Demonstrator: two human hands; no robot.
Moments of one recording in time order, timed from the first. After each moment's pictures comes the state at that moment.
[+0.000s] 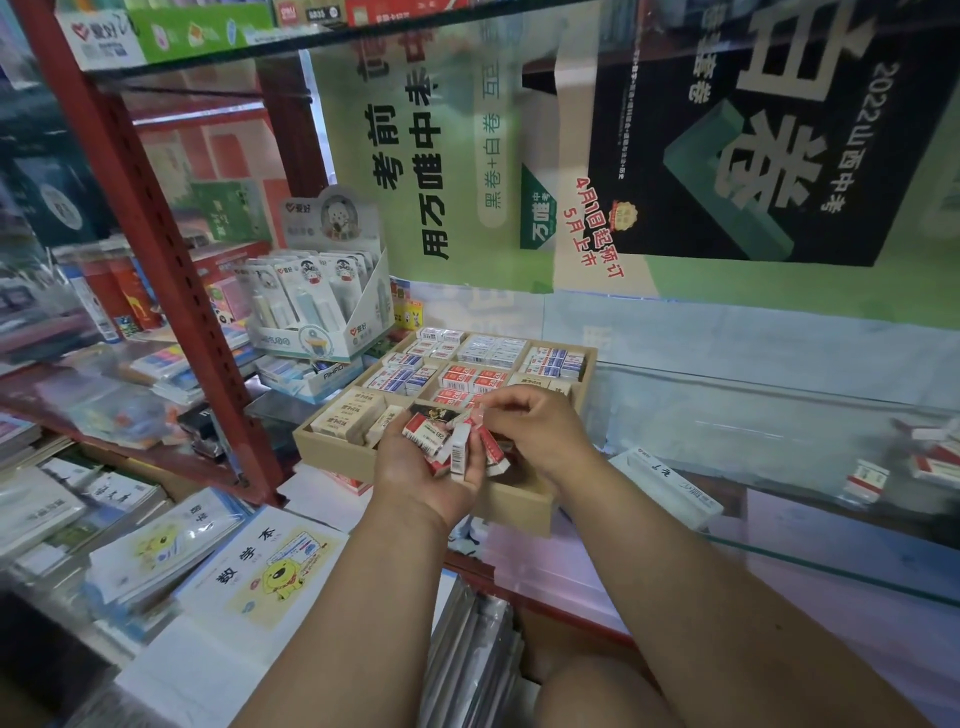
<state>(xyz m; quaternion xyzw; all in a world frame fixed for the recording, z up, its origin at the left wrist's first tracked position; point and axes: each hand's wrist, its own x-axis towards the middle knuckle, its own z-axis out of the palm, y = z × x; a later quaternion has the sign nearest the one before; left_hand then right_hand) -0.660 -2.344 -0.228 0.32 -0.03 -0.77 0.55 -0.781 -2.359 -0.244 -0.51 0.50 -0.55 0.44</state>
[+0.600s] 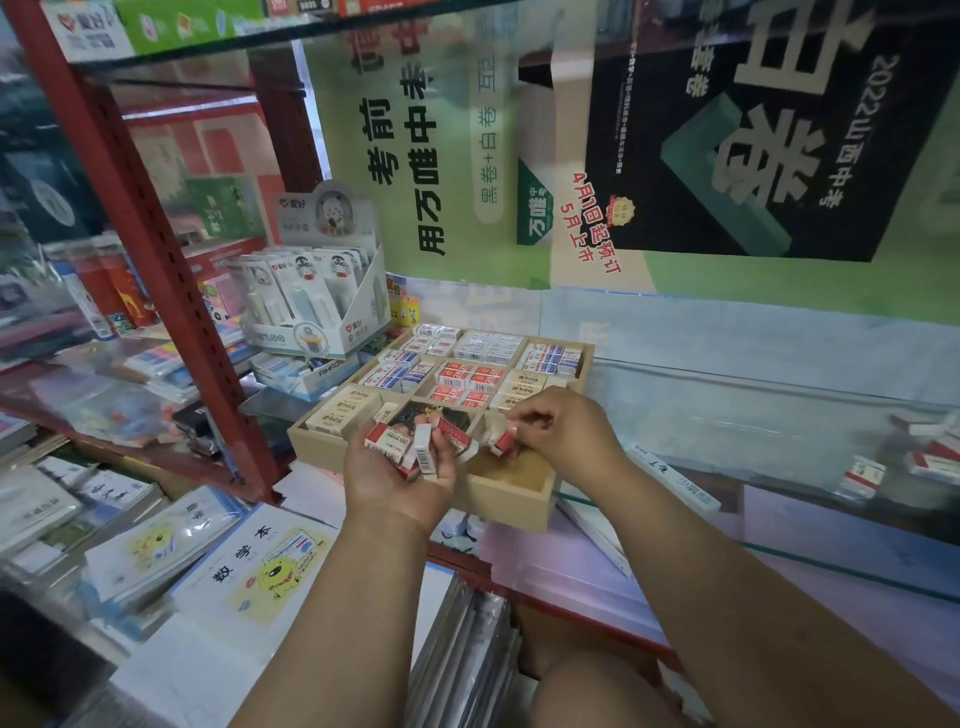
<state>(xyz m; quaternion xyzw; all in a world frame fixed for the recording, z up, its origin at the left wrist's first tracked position) -0.644 -2.346 -0.239 0.28 0.02 -0.74 0.61 -0.819 -2.369 -0.265 -0.67 0.60 -0.40 0.16</state>
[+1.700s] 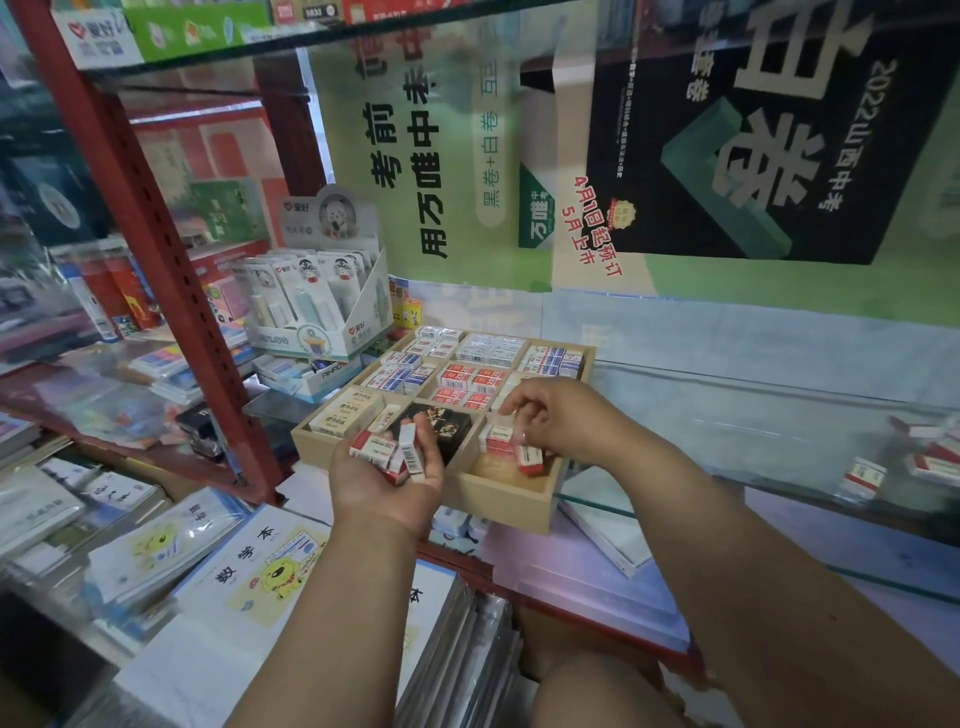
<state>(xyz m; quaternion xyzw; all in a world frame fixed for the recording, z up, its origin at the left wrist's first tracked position) -0.629 -2.352 -0.245 0.23 0.05 -0.74 0.63 -0.822 -2.365 -0.227 -0.73 0.57 -0.27 0.26</state>
